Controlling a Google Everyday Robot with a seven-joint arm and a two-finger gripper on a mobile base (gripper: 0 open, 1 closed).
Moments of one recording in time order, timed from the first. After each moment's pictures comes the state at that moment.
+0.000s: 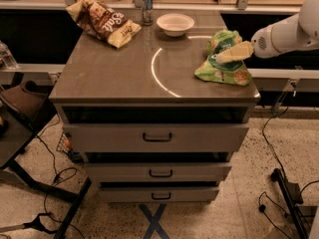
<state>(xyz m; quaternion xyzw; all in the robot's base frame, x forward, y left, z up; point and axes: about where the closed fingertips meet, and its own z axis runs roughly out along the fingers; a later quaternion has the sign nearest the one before) 0.743 -0.272 0.864 -0.22 0.88 0.13 0.39</state>
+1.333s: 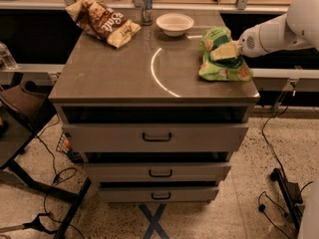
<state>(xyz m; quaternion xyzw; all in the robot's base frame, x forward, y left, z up) 0.752 -0.235 0.856 -0.24 0.87 0.17 0.39</state>
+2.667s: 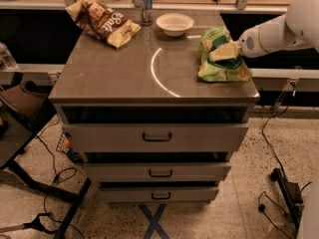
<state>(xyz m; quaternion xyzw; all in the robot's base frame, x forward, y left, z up) 0.752 -0.235 0.857 -0.24 0.87 0.17 0.39</state>
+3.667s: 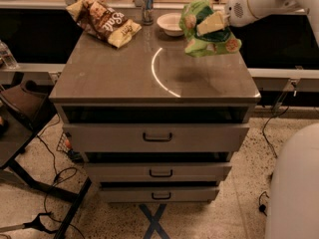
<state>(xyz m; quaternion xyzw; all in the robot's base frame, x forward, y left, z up) 0.762 -0.169 0.944 -0.33 0.83 0.18 0.41</state>
